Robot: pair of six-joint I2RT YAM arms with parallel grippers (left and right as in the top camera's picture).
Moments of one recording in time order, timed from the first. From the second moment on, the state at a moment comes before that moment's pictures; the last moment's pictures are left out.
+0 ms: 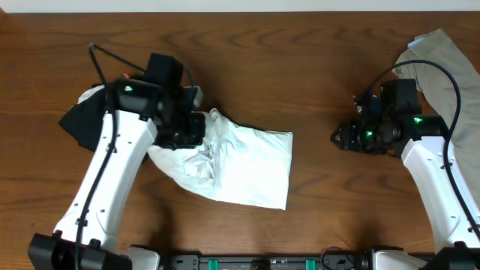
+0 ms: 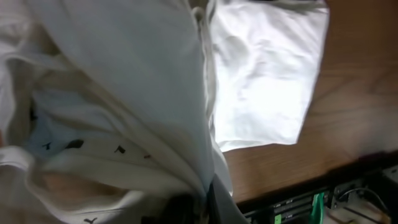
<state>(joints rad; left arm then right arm) -0.26 1.51 1.43 -1.33 0.28 -0.16 0.01 1.40 1.04 -0.91 -0.34 0.16</state>
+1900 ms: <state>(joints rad) -0.84 1.83 1.43 -0.89 0.23 -0.49 0.06 1.41 0.96 -0.83 -0.45 0.20</state>
